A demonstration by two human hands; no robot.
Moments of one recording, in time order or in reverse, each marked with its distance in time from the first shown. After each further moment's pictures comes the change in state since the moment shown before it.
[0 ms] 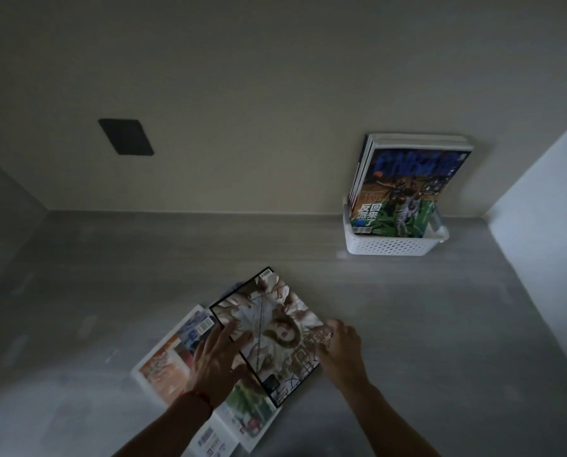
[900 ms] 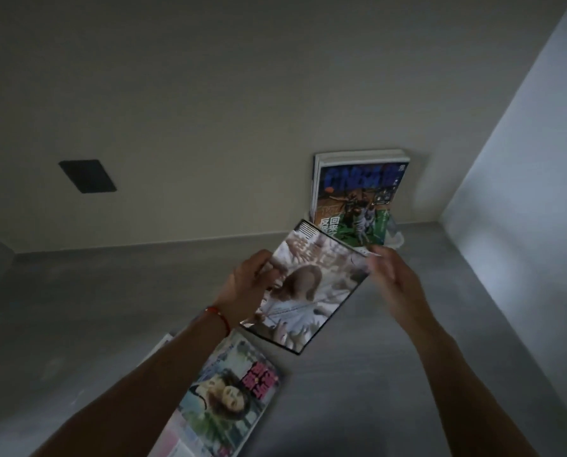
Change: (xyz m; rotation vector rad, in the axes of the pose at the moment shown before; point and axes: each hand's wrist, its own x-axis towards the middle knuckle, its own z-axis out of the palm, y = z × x) left_hand 0.087 0.167 -0.154 -0.748 0.248 0.423; right_hand 0.039 0.037 -0.201 0.690 0.304 -0.213
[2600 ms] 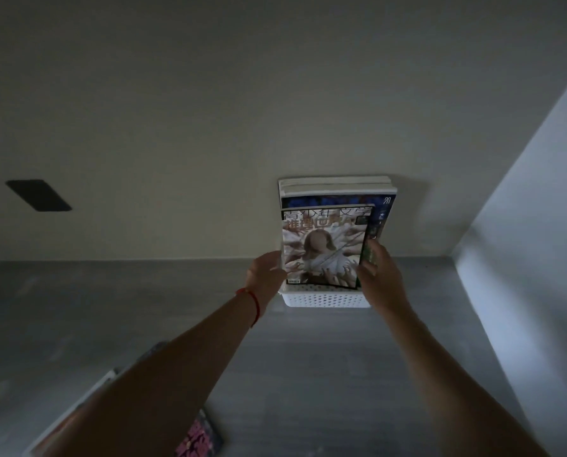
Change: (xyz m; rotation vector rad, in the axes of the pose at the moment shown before) left_hand 0.179 -0.006 0.132 -0.148 0.218 -0.611; right_hand 0.192 0.072 -0.040 -0.183 -0.112 -0.041
